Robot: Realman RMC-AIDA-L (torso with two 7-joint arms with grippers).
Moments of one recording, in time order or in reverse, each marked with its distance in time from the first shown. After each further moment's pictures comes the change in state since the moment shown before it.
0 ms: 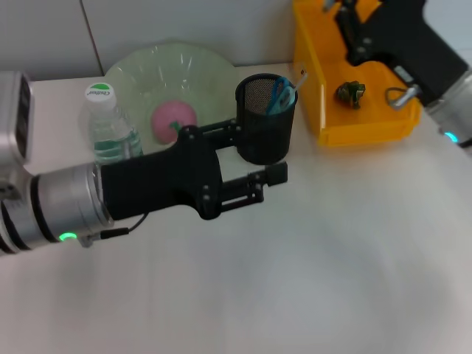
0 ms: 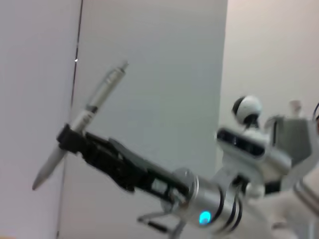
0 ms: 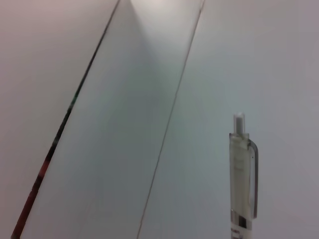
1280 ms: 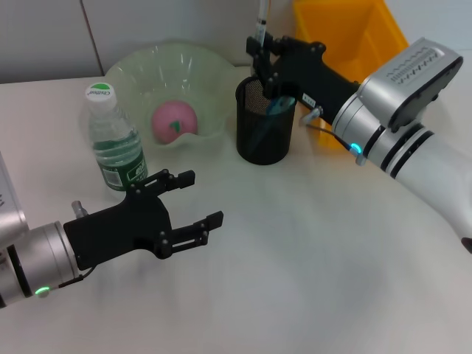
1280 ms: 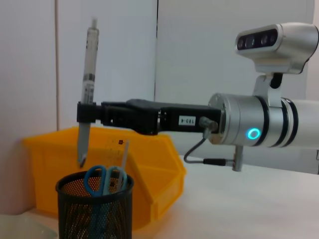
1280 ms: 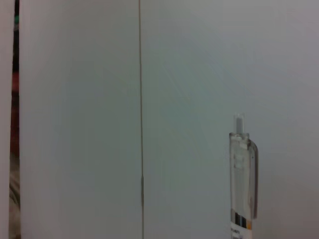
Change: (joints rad) left arm 0.203 0.017 0.171 0.007 -0.106 -0.301 0.209; right arm 0.151 0.009 0.055 0.258 0.002 0.437 0.036
